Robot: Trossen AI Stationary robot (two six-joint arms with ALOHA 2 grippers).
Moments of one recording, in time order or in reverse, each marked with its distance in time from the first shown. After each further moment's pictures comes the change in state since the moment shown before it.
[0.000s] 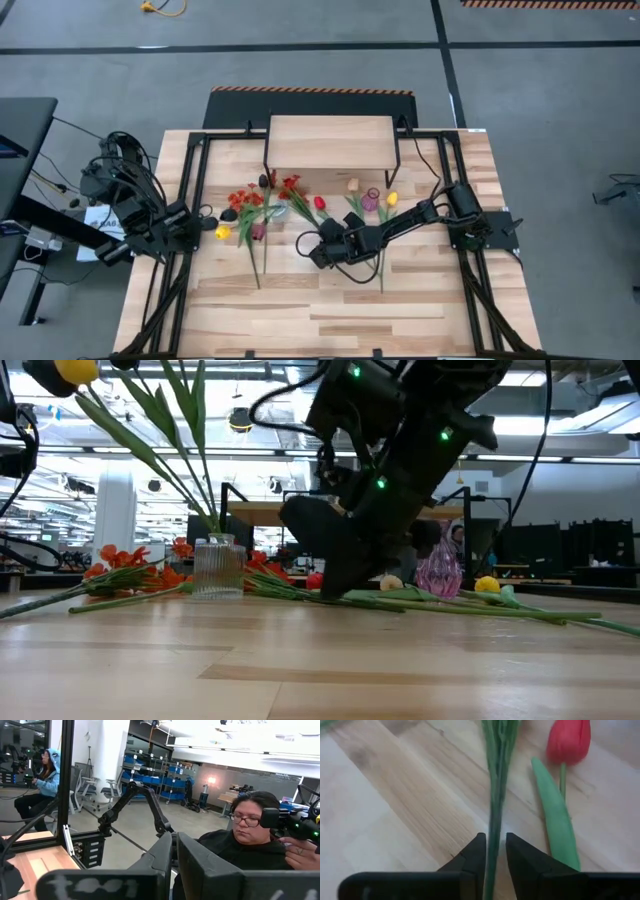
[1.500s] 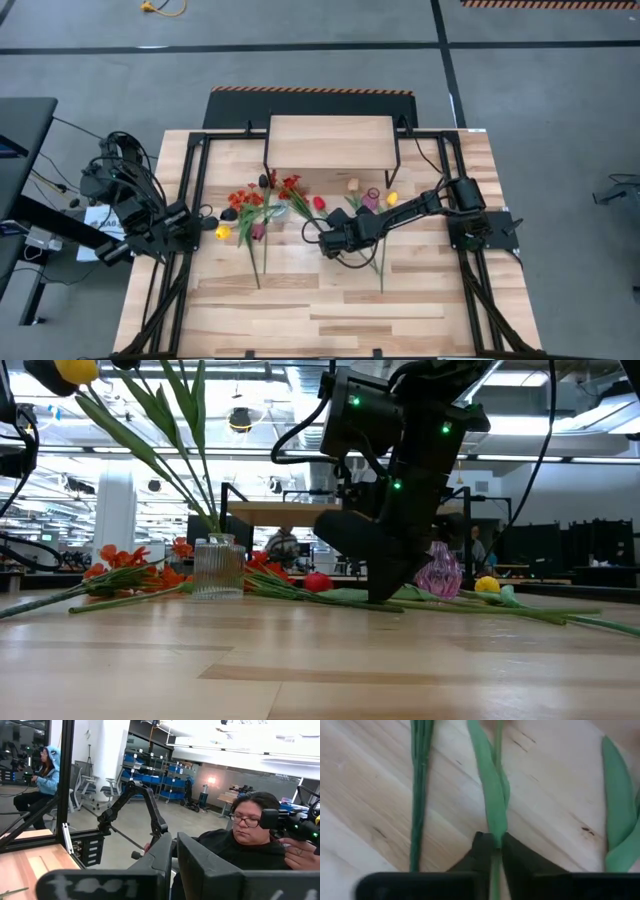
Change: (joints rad) left arm 0.000 0.000 0.000 -0.005 0.000 -0.014; right arm -0.072 -0.015 0.002 -0.295 -0.184 0.120
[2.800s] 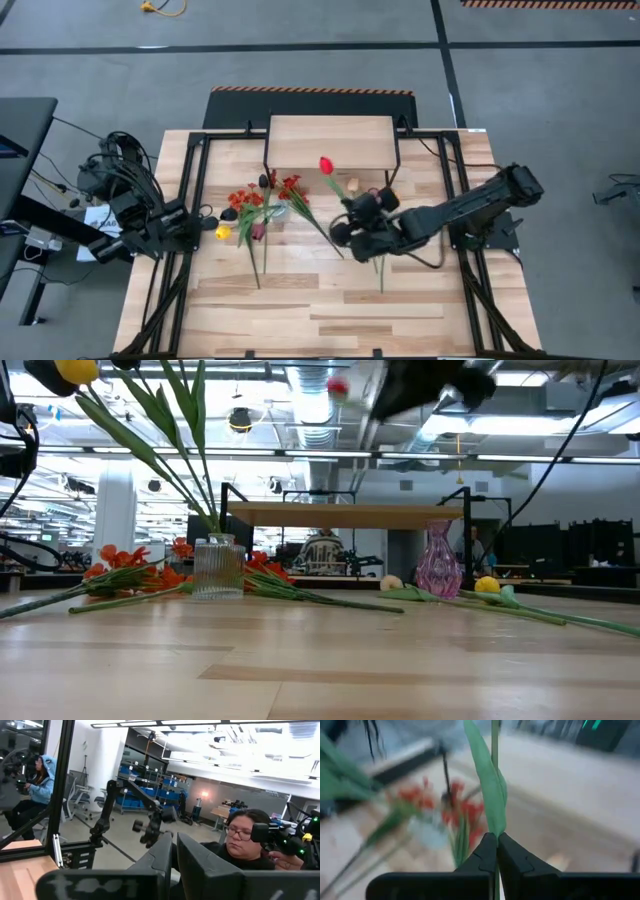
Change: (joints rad) left arm 0.000 0.000 0.005 0.072 0.009 -0.022; right arm 0.178 -0.471 -0.005 0.015 0.617 -0.102
